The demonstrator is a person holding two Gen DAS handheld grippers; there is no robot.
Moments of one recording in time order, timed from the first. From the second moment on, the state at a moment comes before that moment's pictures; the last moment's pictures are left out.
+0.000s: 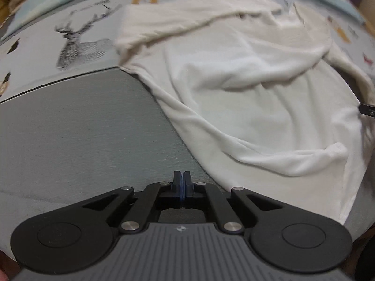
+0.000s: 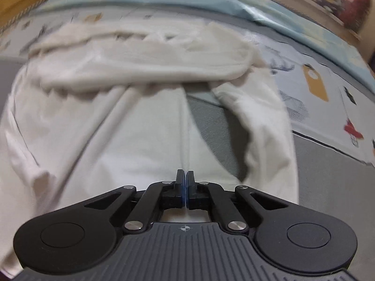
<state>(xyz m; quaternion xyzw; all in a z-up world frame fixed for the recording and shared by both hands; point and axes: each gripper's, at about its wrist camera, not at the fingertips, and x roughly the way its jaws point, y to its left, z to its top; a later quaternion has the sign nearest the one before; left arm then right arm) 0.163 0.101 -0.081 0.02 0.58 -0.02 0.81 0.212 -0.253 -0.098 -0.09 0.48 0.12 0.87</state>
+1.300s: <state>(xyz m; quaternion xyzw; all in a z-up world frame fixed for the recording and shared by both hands) 0.156 0.122 -0.076 -0.02 0.58 0.02 0.81 0.162 -0.311 -0.088 -0.04 0.57 0.09 0.82</state>
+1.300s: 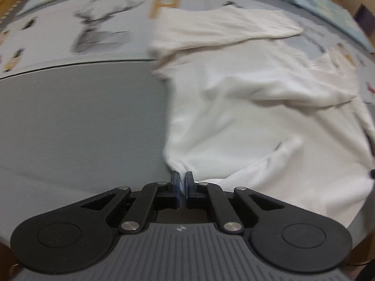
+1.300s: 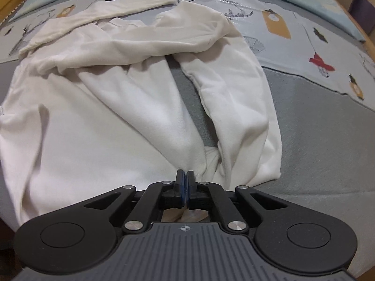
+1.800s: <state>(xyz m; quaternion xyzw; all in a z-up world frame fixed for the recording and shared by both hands) 0.143 0.127 -0.033 -0.04 0.54 -0.01 0.84 0.142 -0.322 -0.034 0.00 0.49 0.08 0.87</state>
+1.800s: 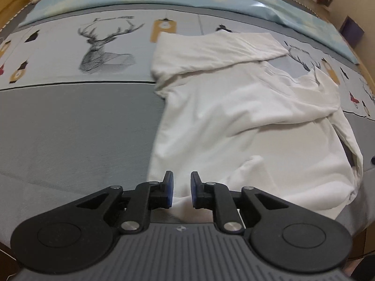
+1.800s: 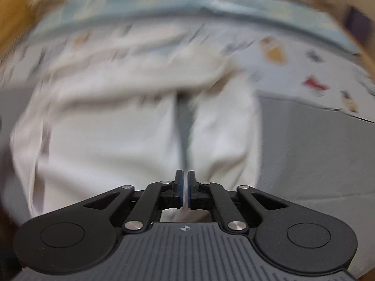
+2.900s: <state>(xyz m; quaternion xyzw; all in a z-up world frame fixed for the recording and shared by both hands) 0.202 0.060 -0.032 -0.03 0.53 0.00 0.85 0.208 -0.504 -0.079 -0.10 0.36 -0.37 0.85</state>
